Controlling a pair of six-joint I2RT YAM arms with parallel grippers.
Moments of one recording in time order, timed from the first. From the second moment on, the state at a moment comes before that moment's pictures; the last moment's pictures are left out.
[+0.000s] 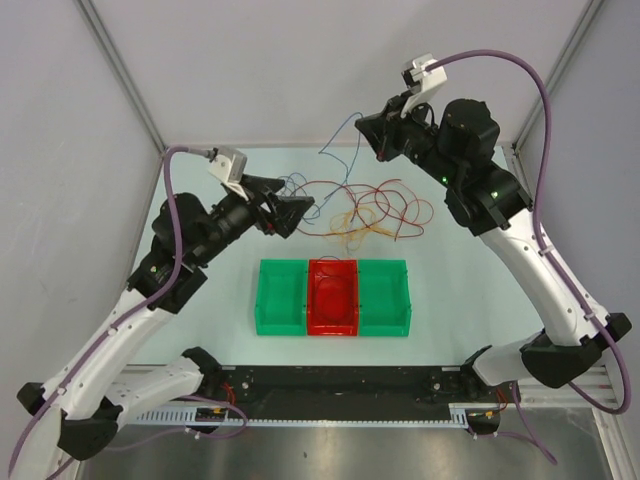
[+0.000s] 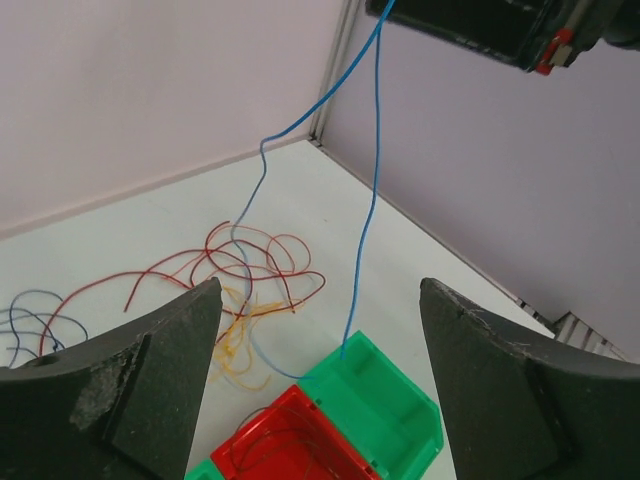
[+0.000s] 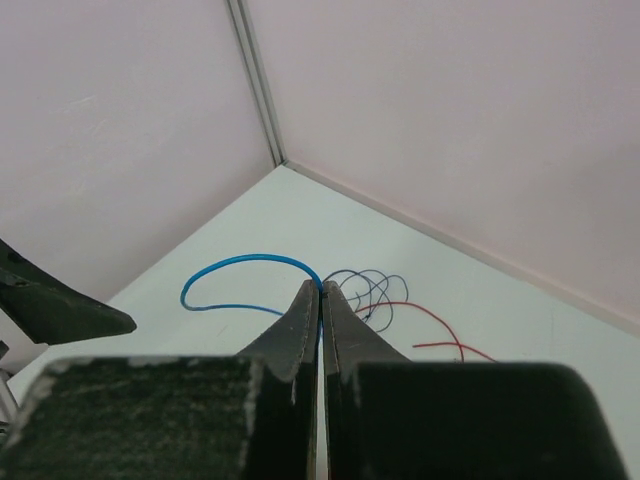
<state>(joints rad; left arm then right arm) -0.63 0.91 1.13 -0.14 0.14 -0.29 0.63 1.40 1.80 -0.34 -0.10 0.13</state>
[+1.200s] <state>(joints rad) -0.85 1.08 1.53 -0.42 -0.28 -0.10 0.76 1.23 1.53 -0.34 -0.15 0.21</state>
